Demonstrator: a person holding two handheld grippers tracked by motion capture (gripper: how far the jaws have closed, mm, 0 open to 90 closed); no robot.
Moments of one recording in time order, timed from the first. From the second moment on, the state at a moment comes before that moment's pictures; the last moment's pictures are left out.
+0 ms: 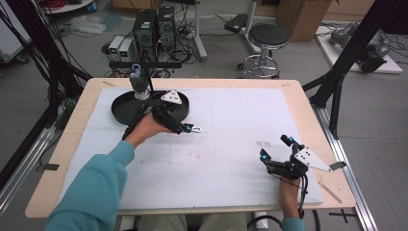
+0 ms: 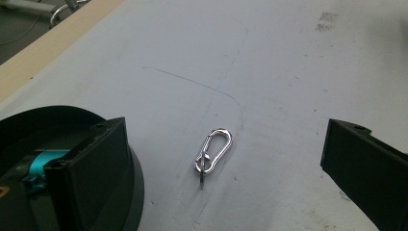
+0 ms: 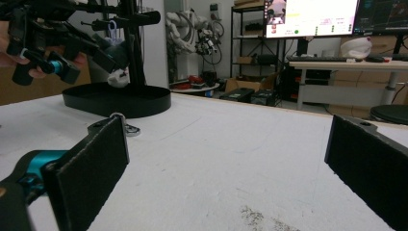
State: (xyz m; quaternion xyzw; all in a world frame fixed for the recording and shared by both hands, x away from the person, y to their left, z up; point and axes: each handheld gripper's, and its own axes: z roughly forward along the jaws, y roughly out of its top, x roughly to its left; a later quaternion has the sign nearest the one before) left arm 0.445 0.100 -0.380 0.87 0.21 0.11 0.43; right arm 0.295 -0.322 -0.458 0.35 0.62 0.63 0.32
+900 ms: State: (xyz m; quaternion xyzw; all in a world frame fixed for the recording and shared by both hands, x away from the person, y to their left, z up) left arm 0.452 0.084 -0.410 0.91 0.21 0.09 0.35; right arm 0.294 -0.323 -0.458 0.34 0.62 0.63 0.32
